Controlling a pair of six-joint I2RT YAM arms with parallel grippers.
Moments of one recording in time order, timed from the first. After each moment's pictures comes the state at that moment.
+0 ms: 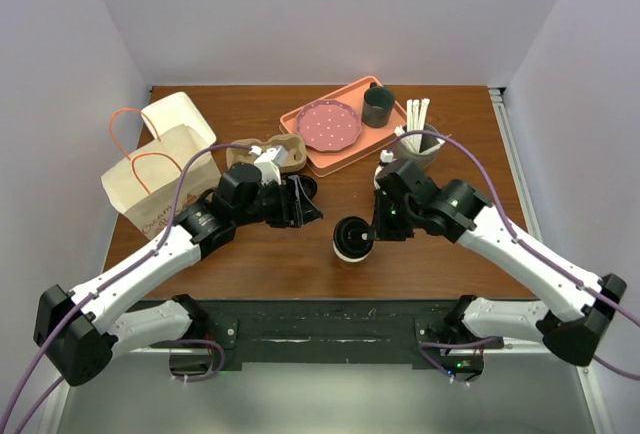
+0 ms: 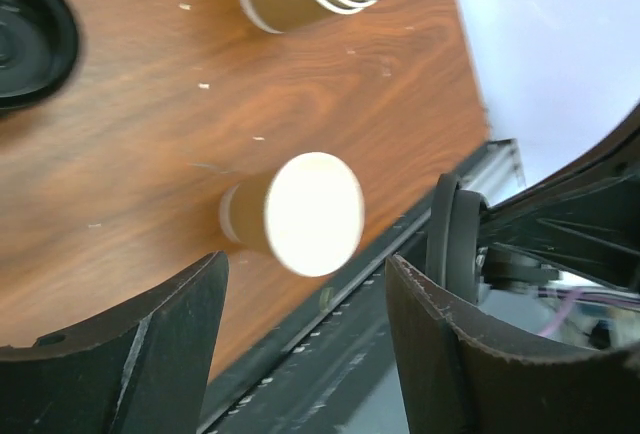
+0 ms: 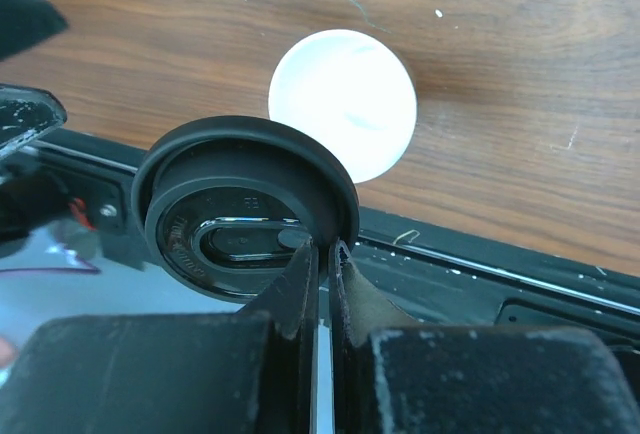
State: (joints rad) left arm -0.69 1.07 0.83 -0.26 0.25 -0.72; right arm 0.83 1.15 1.21 -1.06 0.07 0.79
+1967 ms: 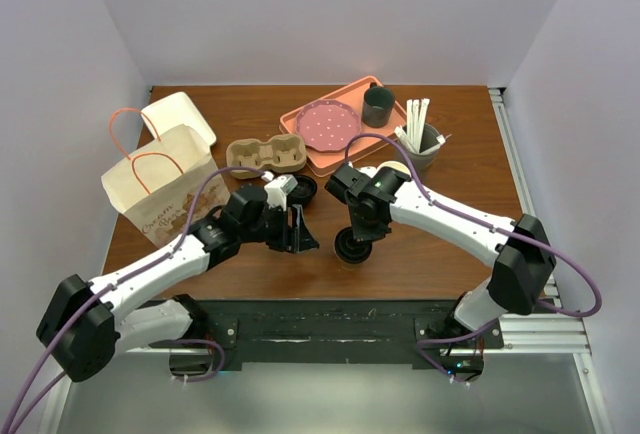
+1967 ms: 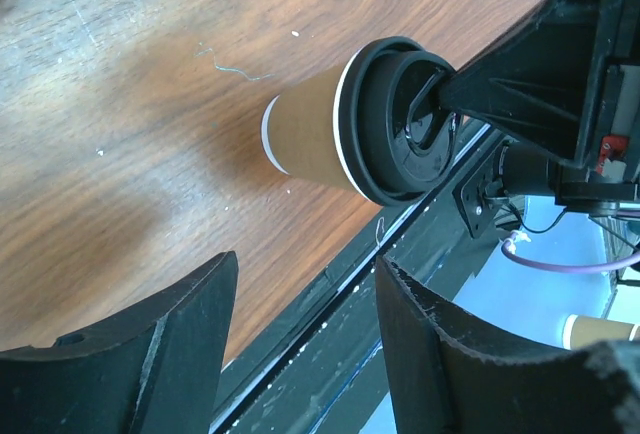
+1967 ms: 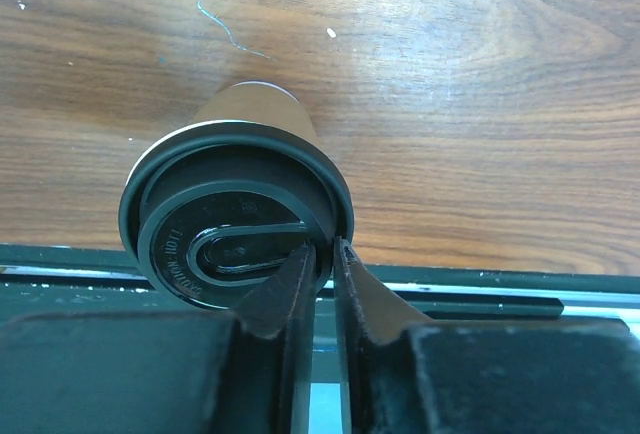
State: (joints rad) left arm -0.69 1.08 0.62 -0.16 0.37 -0.62; right arm 0.89 1.56 1.29 -1.12 0.28 0.73
